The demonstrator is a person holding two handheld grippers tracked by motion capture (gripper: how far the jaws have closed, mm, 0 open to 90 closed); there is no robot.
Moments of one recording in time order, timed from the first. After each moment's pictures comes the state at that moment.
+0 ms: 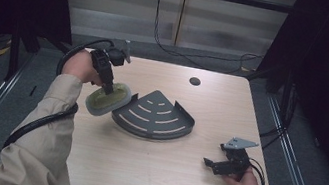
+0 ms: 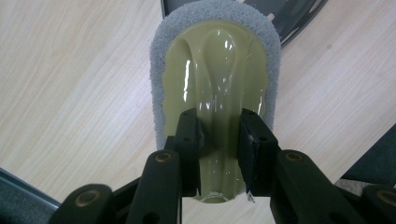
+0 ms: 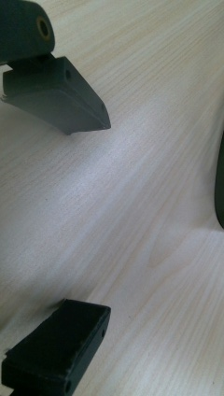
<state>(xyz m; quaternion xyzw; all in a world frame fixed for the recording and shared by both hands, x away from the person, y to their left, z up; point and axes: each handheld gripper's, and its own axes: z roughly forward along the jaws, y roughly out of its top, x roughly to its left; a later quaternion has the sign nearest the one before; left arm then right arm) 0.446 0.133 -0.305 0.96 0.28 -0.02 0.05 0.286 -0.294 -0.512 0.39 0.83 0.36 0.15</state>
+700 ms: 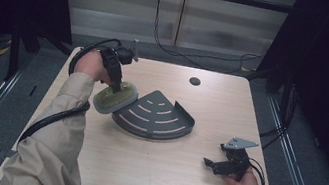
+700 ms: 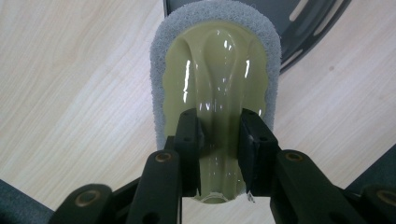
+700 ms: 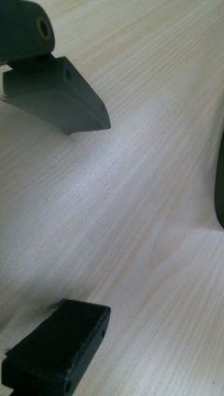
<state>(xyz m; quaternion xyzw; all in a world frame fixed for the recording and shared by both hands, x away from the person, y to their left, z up) 0.461 0.113 -0.312 0.95 0.31 -0.02 0.04 0.286 -0.294 -0.512 0.39 0.83 0.36 0.15</state>
